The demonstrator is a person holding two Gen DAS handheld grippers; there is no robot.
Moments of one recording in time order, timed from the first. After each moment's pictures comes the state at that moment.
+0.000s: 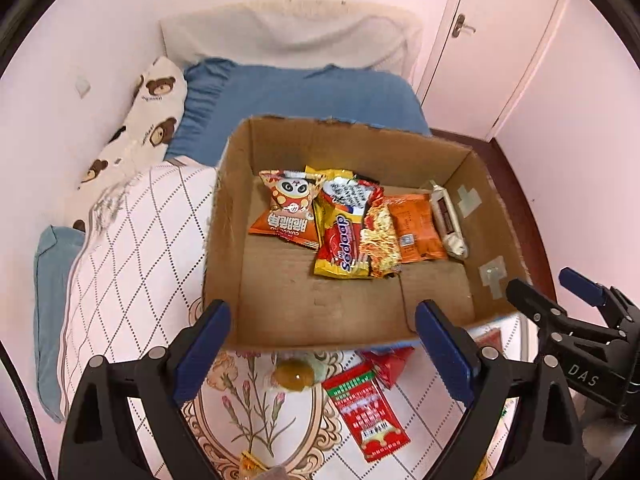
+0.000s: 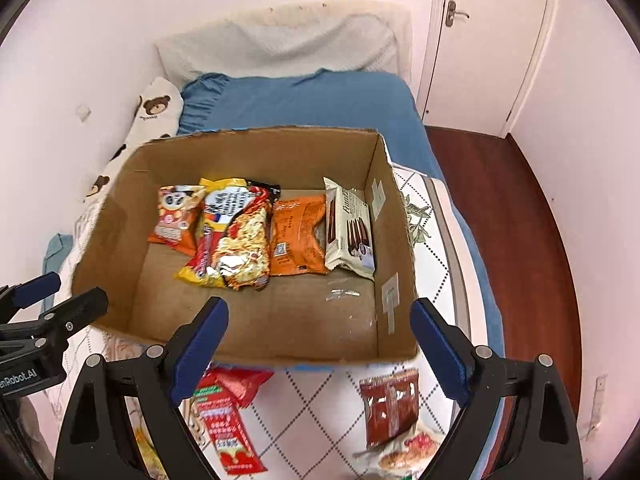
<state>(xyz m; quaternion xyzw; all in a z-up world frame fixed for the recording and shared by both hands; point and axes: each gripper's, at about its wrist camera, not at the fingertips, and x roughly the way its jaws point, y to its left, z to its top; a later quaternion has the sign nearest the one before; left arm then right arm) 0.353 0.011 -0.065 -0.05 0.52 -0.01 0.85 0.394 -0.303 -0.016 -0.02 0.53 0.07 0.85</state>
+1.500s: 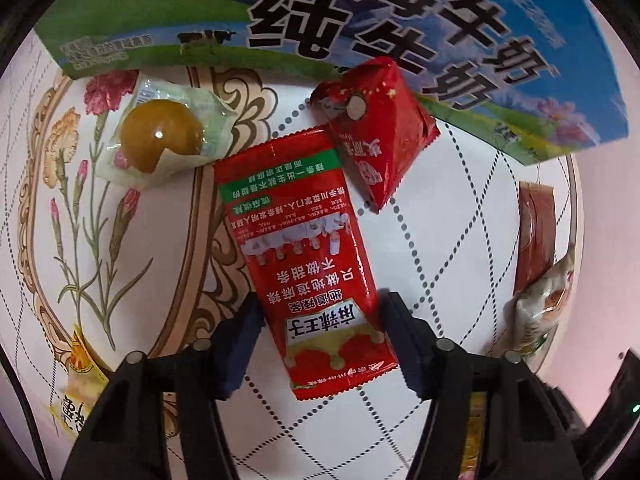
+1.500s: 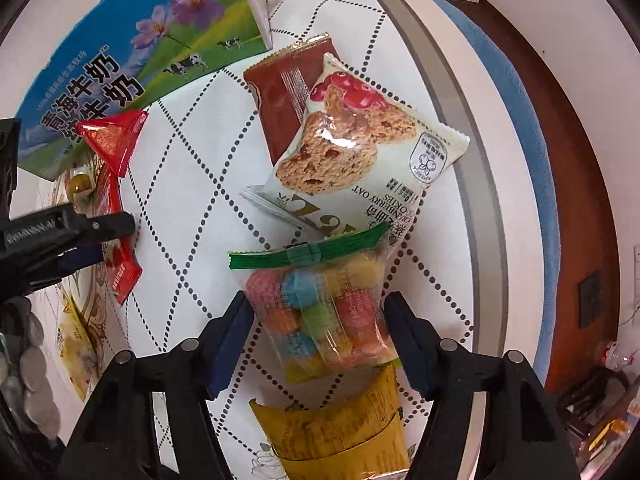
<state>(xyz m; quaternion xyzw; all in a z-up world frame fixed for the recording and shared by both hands) 0.288 -0.053 -0.263 -0.12 0.68 -0.02 0.73 0.220 -0.418 -0.180 0.09 0.66 0.03 0.74</state>
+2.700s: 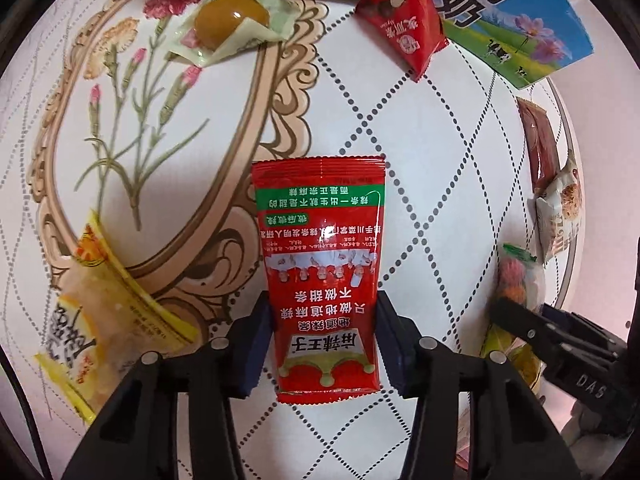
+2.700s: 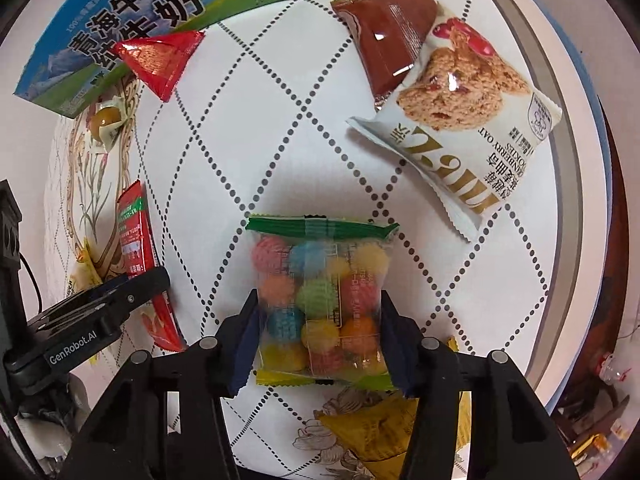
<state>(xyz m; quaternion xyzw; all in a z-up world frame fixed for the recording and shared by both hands) 0.199 -0.042 -0.277 -0.12 0.68 -0.04 0.72 0.211 -0.350 -0.197 0.07 0.71 0.09 0.69</state>
